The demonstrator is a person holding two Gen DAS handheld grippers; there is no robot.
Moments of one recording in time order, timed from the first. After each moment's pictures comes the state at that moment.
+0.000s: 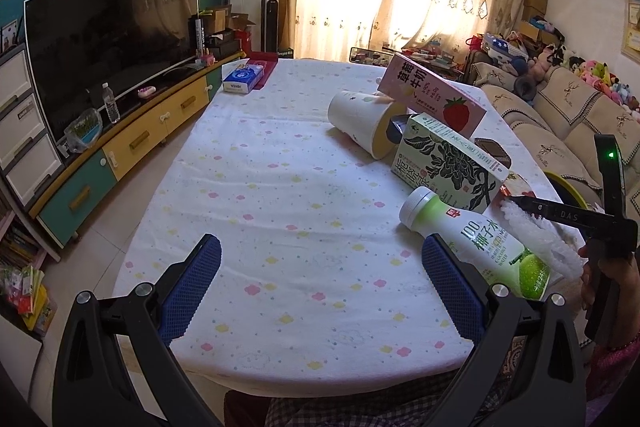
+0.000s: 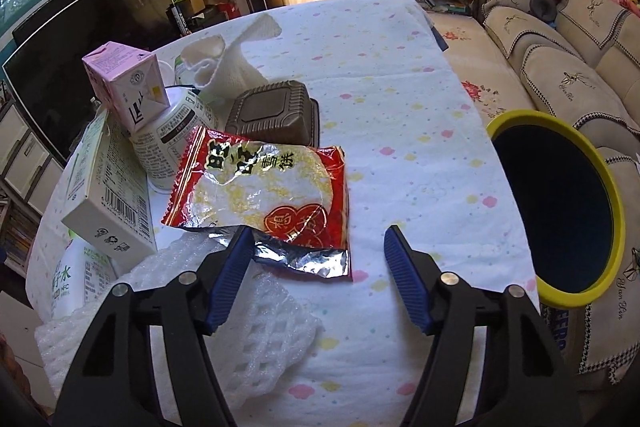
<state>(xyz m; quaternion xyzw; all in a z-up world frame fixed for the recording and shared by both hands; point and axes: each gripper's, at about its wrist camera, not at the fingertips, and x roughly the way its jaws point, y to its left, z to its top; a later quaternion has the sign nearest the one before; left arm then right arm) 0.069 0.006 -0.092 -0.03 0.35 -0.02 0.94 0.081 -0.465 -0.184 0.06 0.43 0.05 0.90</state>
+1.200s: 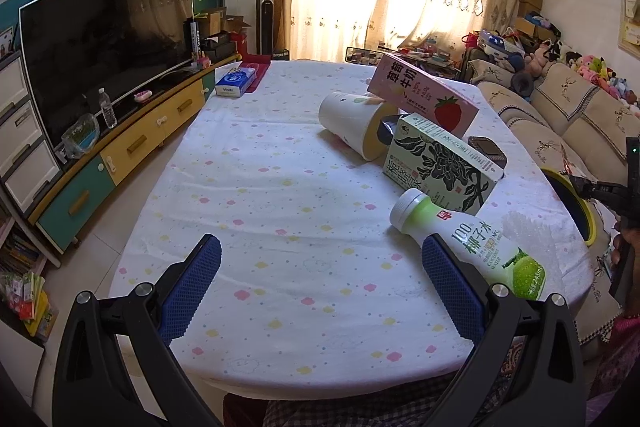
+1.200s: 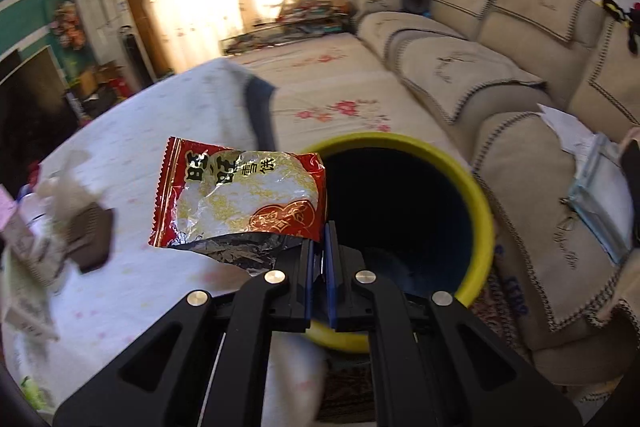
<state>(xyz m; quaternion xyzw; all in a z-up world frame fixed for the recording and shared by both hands) 0.071 -0.004 -0.089 -0.02 0.34 -0.03 0.94 0.068 -0.634 -0.172 0.13 0.38 -0.19 0.90</state>
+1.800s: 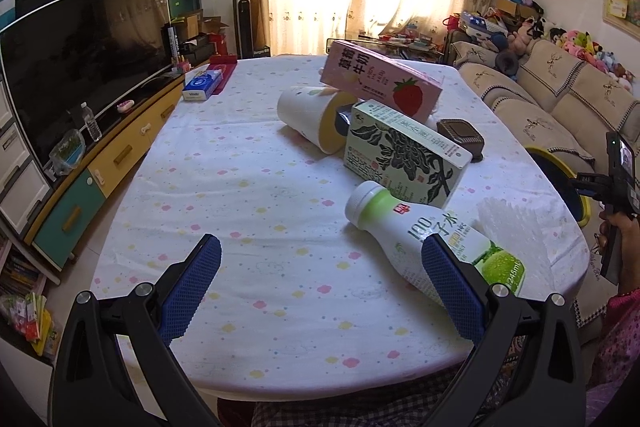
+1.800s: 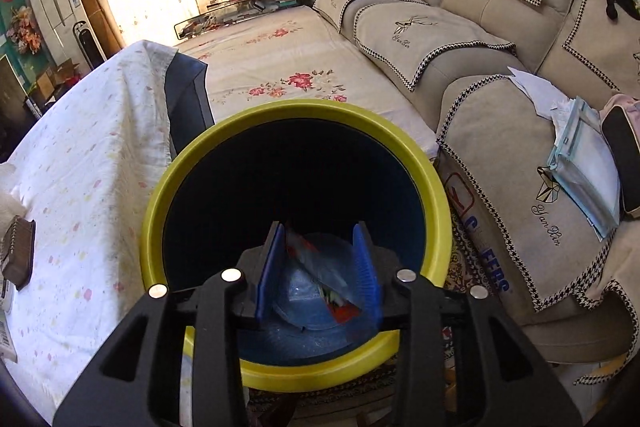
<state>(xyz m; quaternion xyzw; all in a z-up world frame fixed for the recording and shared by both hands) 0.075 -0.044 -0.091 0.02 0.36 -0.06 0.93 0.074 -0.689 -0.212 0.16 0.41 -0.22 0.87</state>
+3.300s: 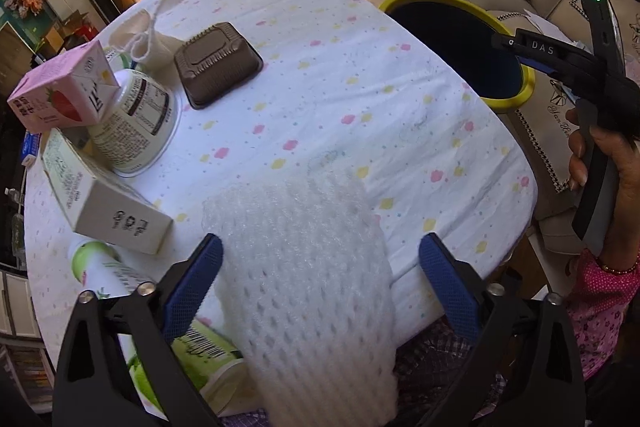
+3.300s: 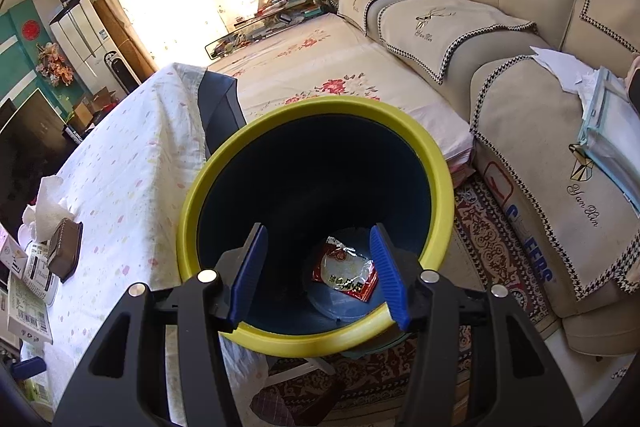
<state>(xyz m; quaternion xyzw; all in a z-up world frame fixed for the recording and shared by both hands) 0.122 -0.281 -0.134 0.19 0.53 -0.20 0.80 0.040 -0.699 -0.210 0.23 0.37 -0.15 0.89</state>
